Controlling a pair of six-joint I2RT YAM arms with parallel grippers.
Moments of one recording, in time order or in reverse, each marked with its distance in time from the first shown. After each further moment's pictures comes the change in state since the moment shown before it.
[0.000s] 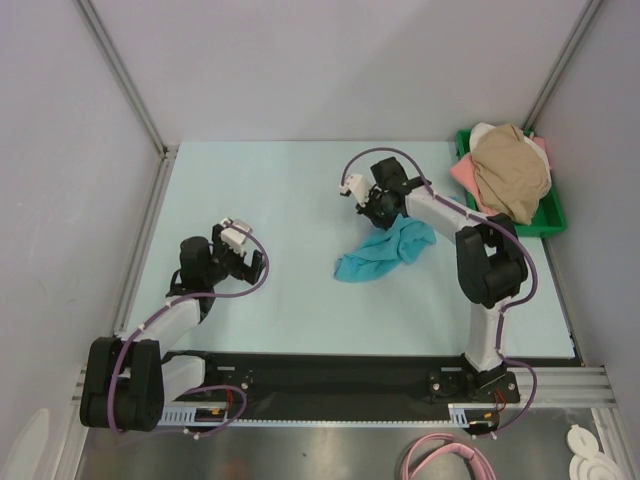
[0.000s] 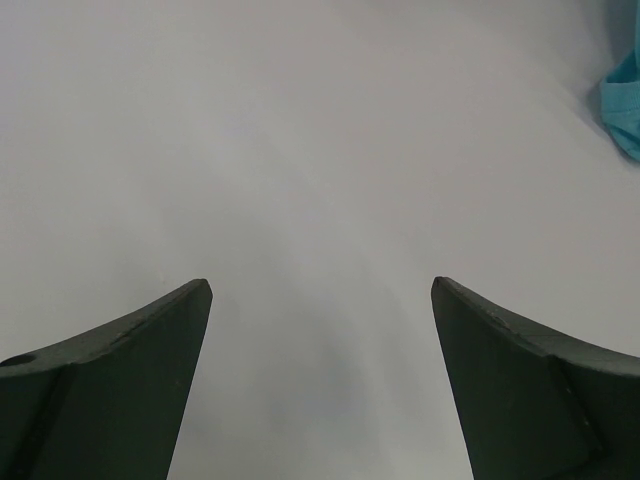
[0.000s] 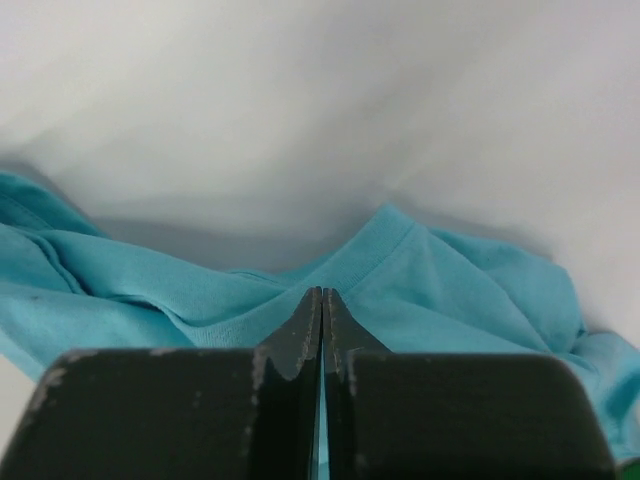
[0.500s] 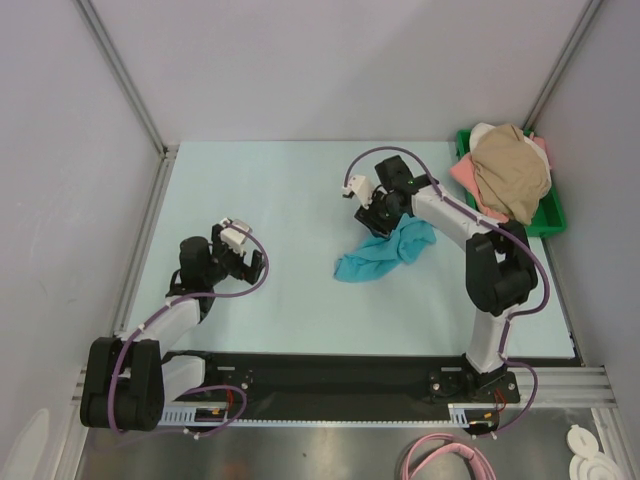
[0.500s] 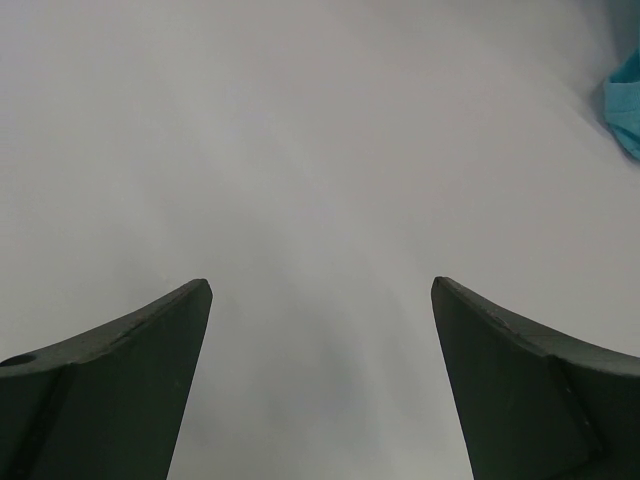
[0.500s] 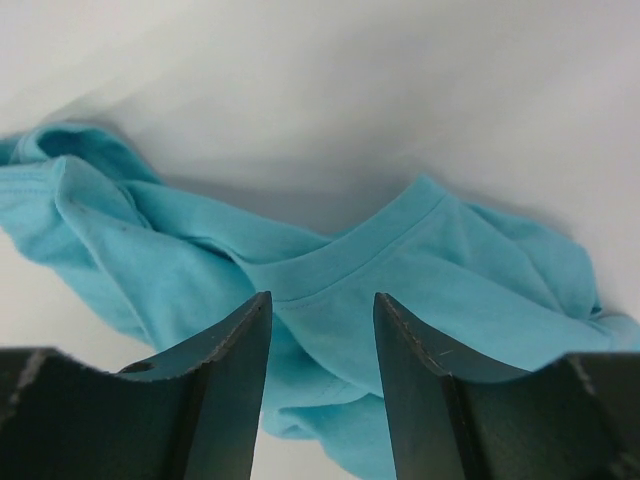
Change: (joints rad) left arm 0.004 0.000 0.000 0.000 0.000 0.000; right arm 0.000 -0.089 -0.013 -0.089 -0.053 -0.009
